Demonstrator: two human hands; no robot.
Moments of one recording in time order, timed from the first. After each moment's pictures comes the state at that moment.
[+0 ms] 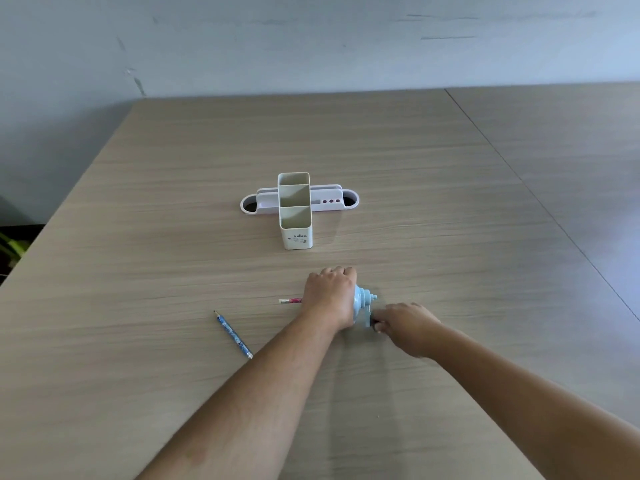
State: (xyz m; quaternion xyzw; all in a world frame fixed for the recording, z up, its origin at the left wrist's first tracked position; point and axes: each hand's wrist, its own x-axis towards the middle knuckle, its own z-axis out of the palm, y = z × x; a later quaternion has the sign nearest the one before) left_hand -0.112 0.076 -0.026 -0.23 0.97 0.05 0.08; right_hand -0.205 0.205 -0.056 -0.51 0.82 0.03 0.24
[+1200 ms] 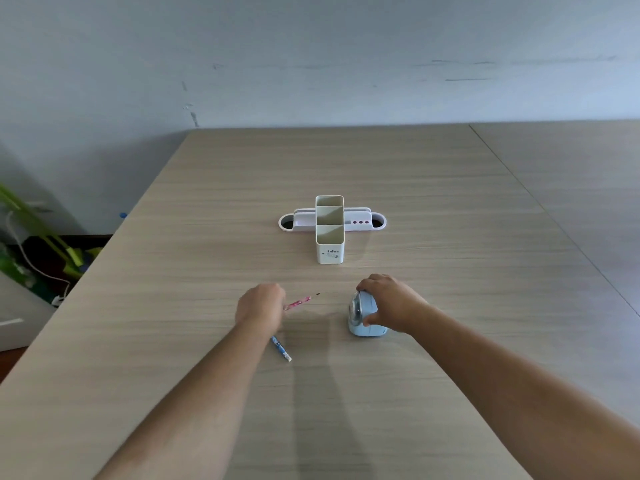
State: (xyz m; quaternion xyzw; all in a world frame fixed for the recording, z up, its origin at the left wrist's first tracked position) left_hand 0.010 -0.009 -0.001 -0.45 0.88 0.08 0.10; right_hand -0.166 0.142 0.011 -0.54 0.82 -0.06 0.18
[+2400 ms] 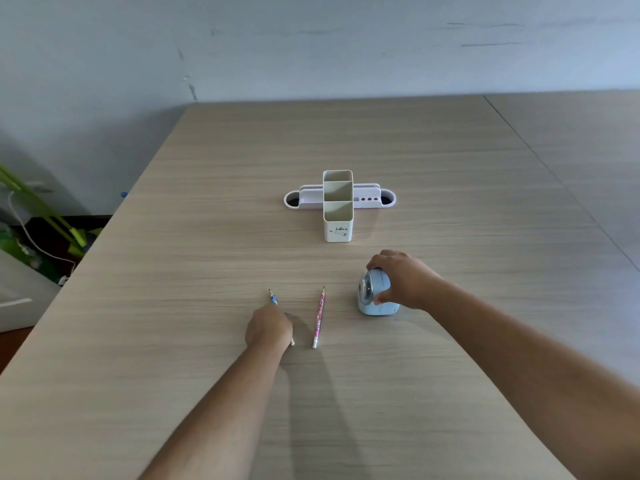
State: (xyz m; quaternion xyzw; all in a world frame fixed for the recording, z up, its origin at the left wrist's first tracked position) left_hand 0.032 0.018 -0.061 -0.64 0.72 0.27 0.07; right_hand -0.167 0.139 0.011 -0.53 0.82 -0.07 0.18
